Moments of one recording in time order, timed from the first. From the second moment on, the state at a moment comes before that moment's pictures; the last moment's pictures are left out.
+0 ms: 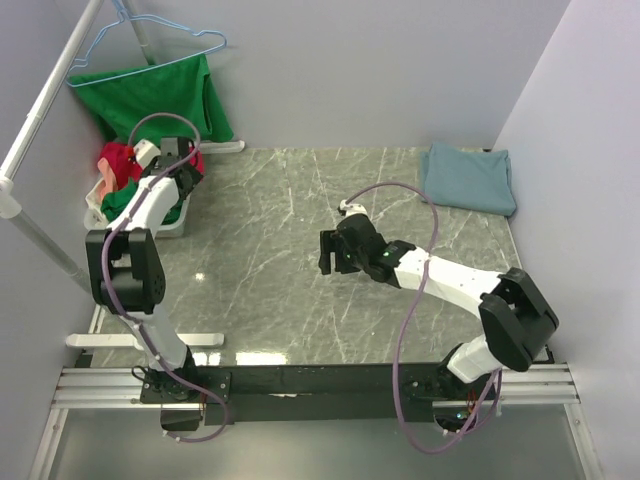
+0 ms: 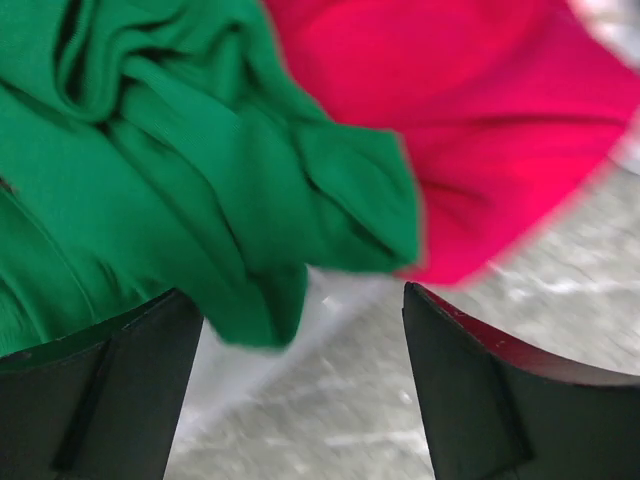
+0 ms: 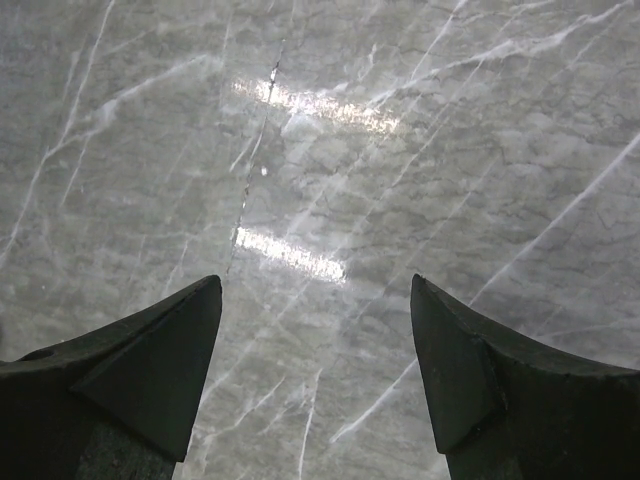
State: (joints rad) left arm 0.00 1.79 1.46 -0.51 -0.49 -0.83; right arm 0.76 1.47 0.91 -0.21 0.13 0.53
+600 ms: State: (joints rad) left arm 0.08 1.89 1.52 -0.52 -0.45 -0.84; right arm 0.75 1.63 1.00 -0.23 0.11 0.51
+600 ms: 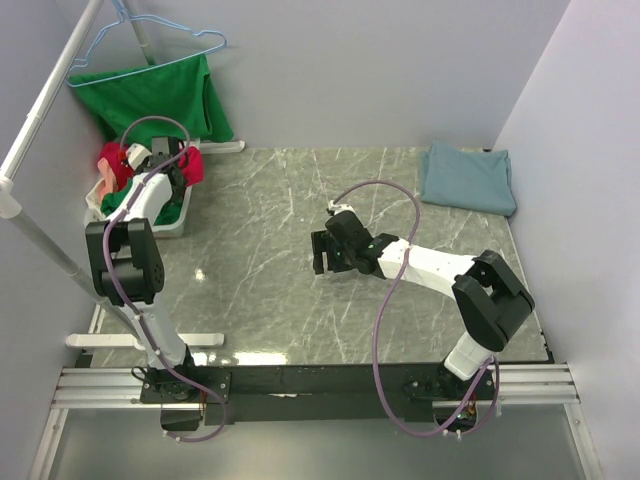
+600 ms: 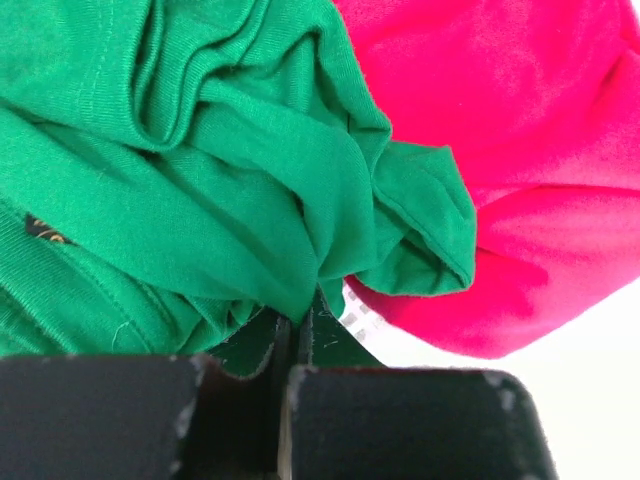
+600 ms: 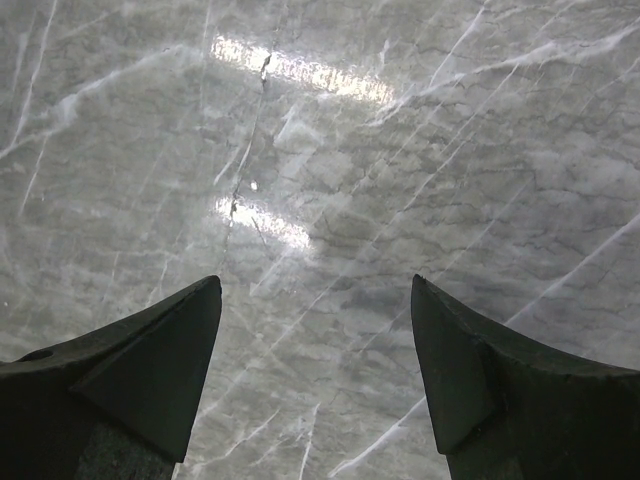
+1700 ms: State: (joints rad) left arm -0.83 1.49 1.63 -0.46 -0.62 -0.58; right arm 0.30 1.13 0.79 -0.24 0.09 0.66
